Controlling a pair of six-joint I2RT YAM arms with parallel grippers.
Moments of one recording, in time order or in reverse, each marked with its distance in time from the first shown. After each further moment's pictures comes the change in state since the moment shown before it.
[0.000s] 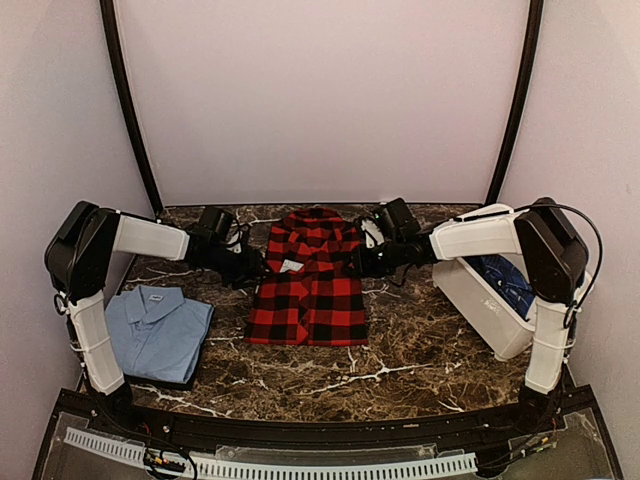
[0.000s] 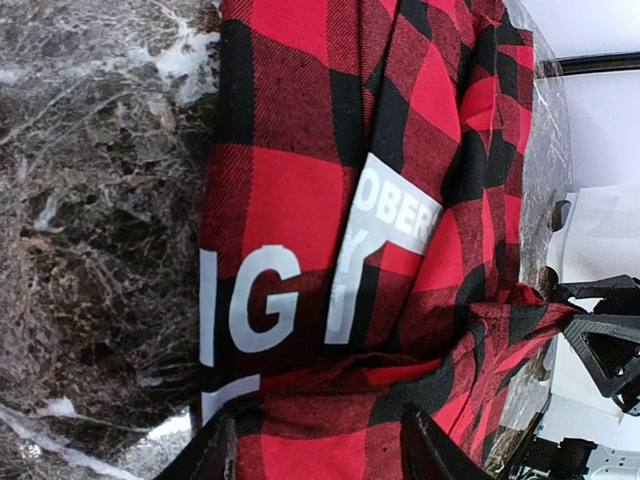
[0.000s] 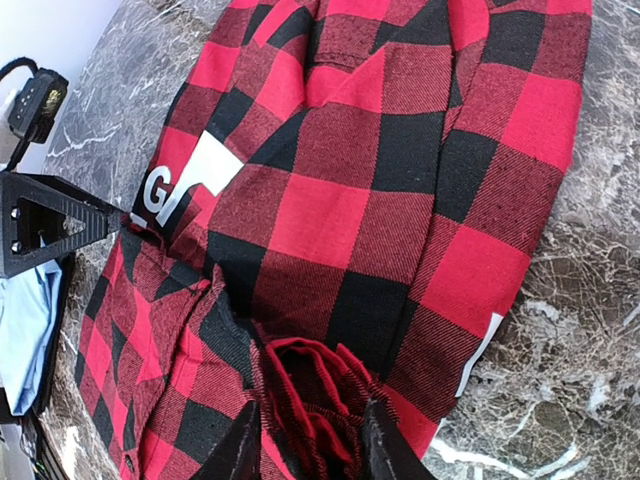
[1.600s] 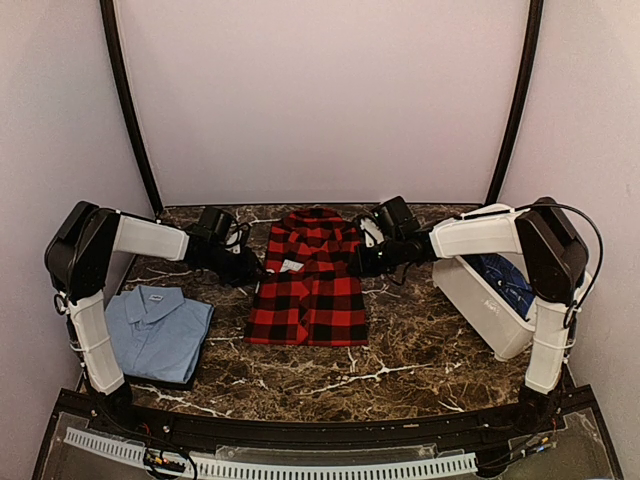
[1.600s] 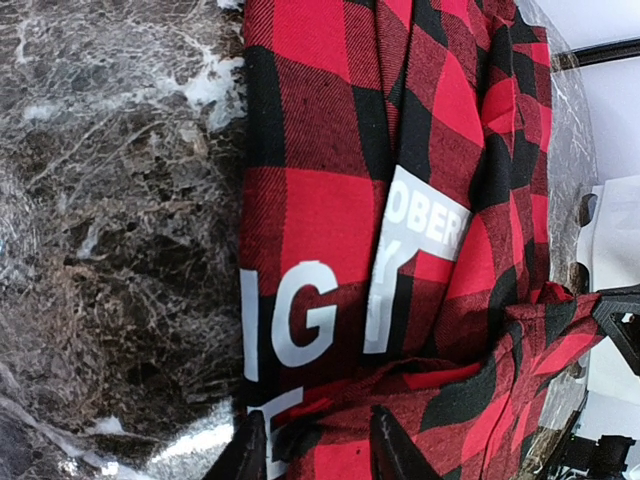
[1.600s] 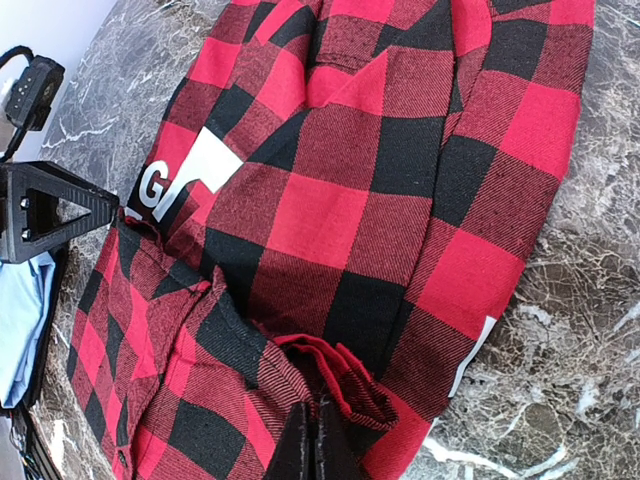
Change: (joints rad) left arm 0.000 0.001 -0.002 -0.008 -0.062 0.093; right arm 0.000 0.000 0.019 -0.035 0.009 -0.037
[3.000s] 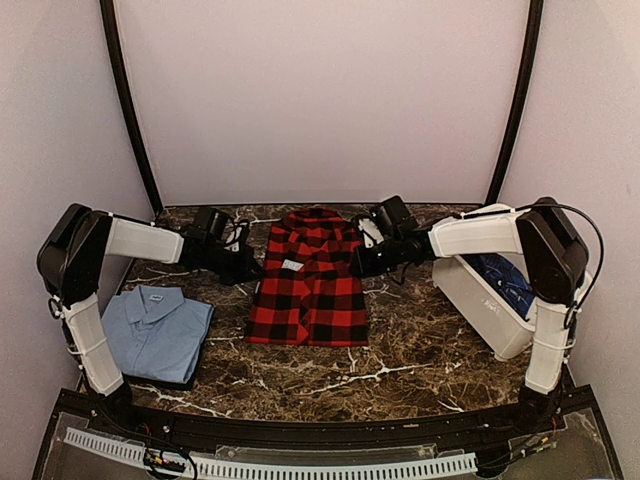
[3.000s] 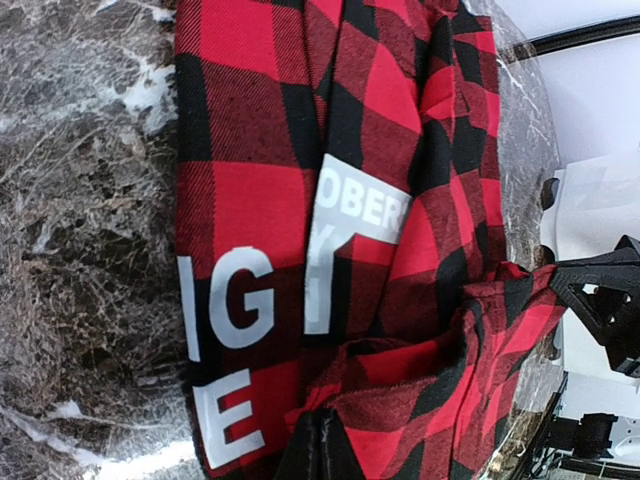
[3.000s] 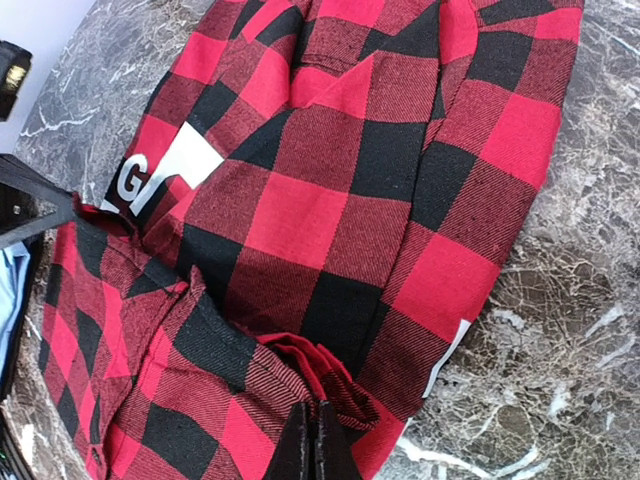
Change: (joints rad) left arm 0.000 -0.037 -0.041 0.060 0.069 0.002; right arm 0.012 -0.001 0.015 -0.035 0.052 -0.061
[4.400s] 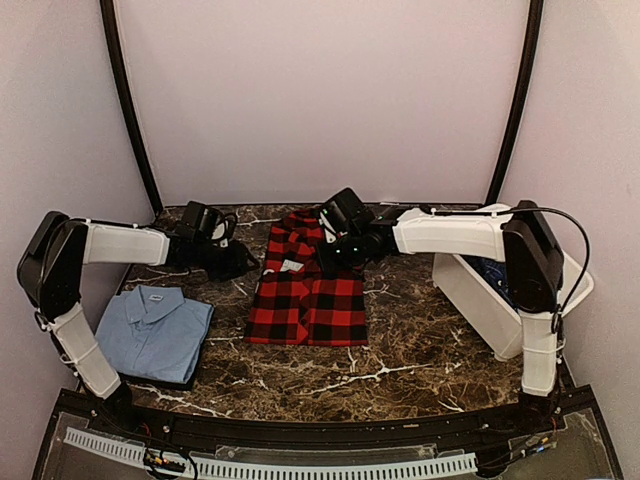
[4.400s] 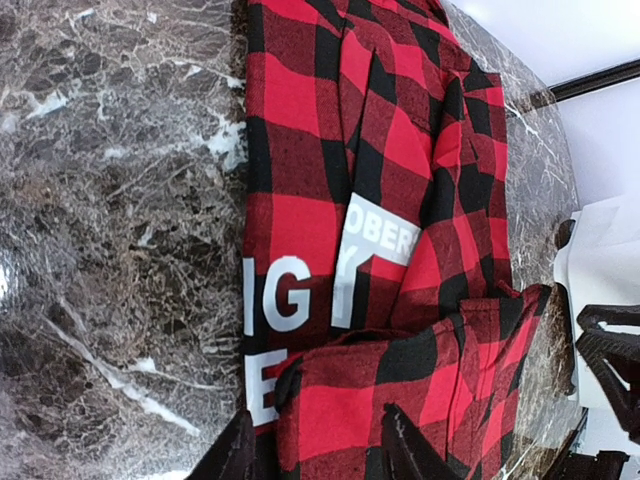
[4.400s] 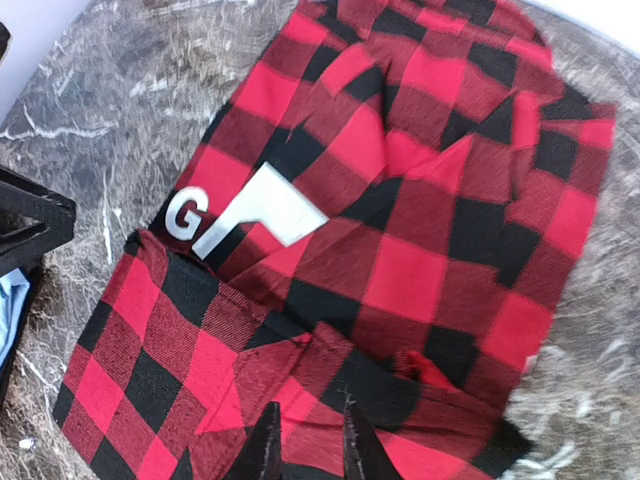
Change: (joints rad) left arm -0.002 -0.153 -0.069 -0.021 -0.159 -0.021; right arm 0.185 0.073 0.294 -0.219 0.332 0.032
